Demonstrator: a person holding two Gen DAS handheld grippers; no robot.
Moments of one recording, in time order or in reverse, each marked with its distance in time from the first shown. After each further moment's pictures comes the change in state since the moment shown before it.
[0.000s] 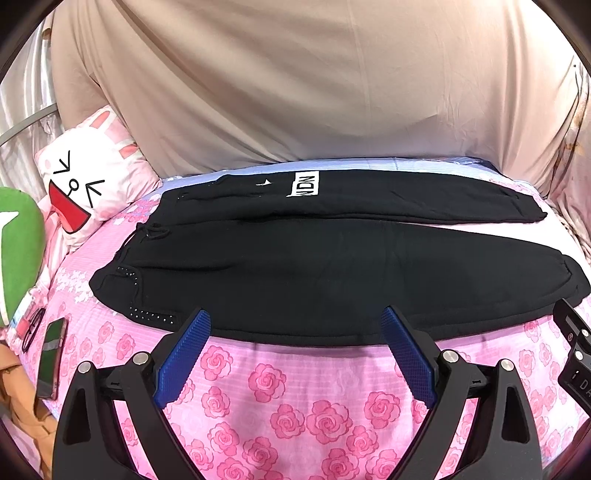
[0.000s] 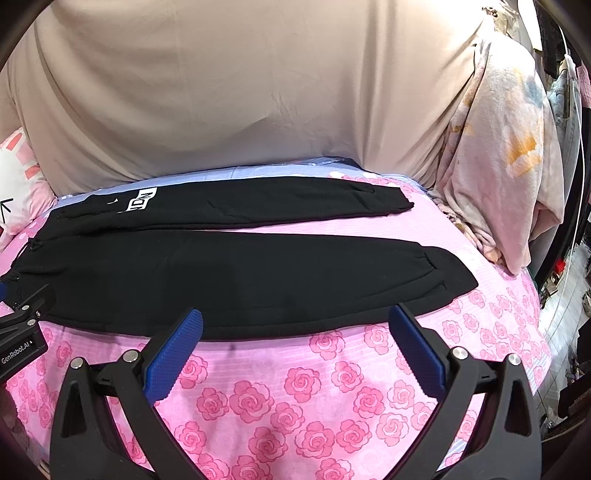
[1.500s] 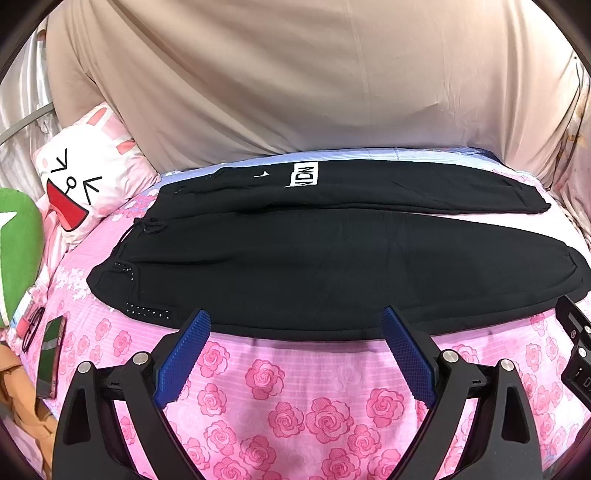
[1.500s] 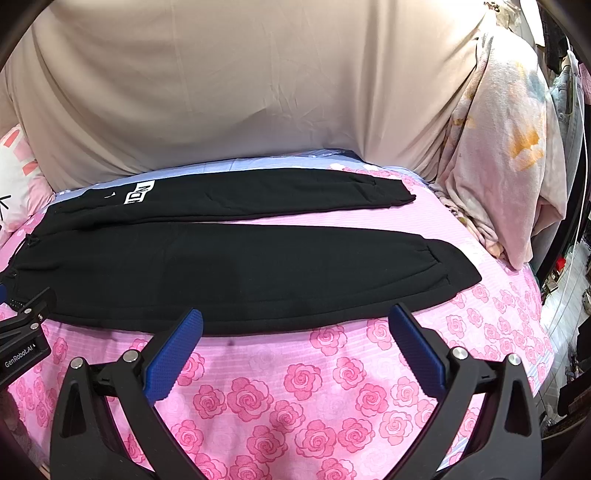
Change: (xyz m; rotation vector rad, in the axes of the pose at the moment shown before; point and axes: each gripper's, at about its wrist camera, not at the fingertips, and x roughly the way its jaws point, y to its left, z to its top) left arm 0.007 -0.002 -0.007 0.011 0.019 0.005; right arm 0.009 0.002 -0.004 0.000 0.024 -0.004
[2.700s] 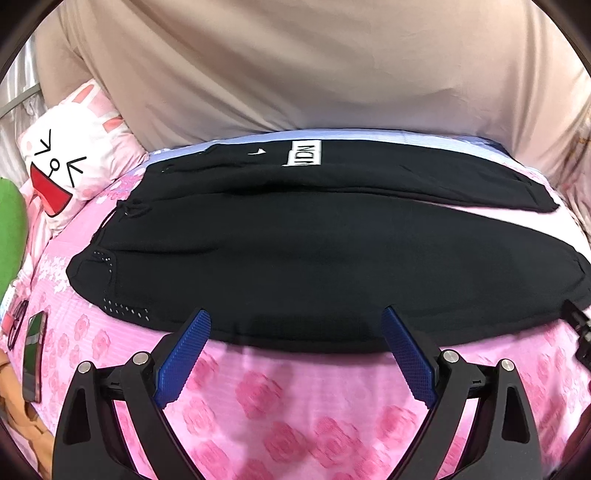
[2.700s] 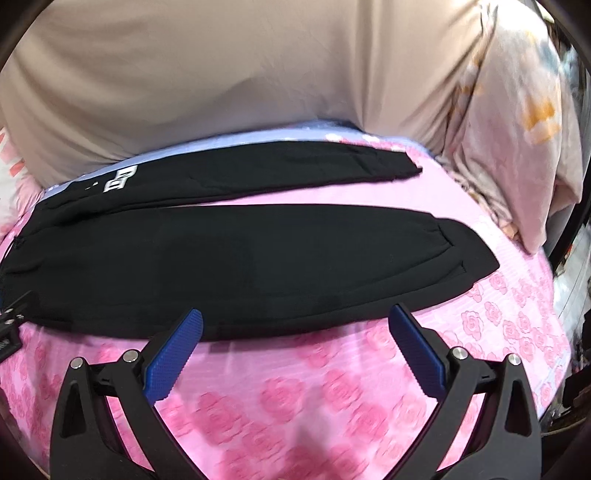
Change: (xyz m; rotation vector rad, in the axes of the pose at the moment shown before) left arm 0.049 0.018 0.014 -0.030 0.086 -0.023; right arm 0.069 -0.043 0.013 0.065 0.123 0.013
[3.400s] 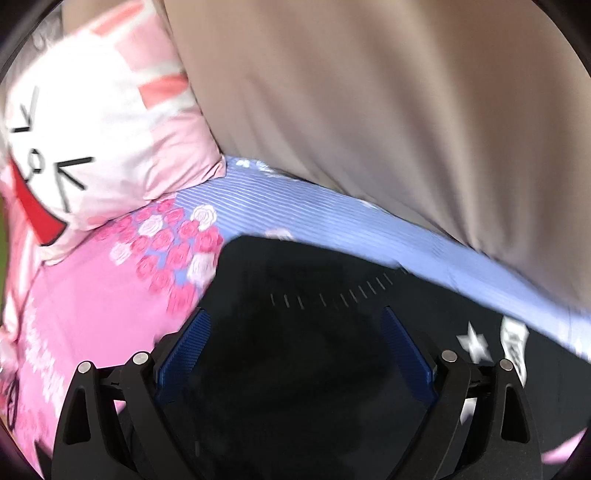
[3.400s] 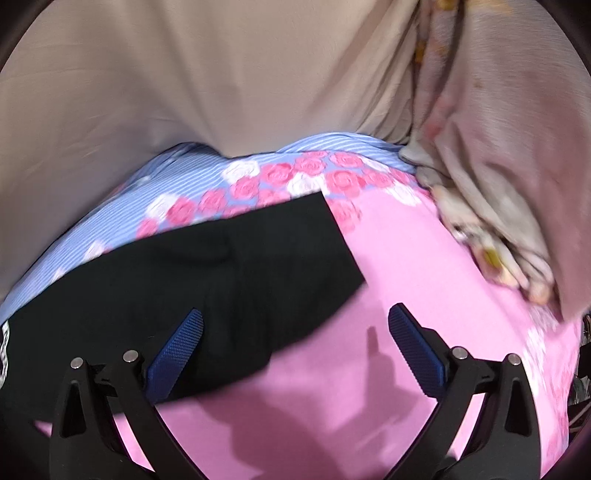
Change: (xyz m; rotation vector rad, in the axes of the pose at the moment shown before) left arm 0.228 0.249 0.234 -0.362 0.119 0.147; right arm 0.242 -0.146 0.208 0.244 0.126 -0.097
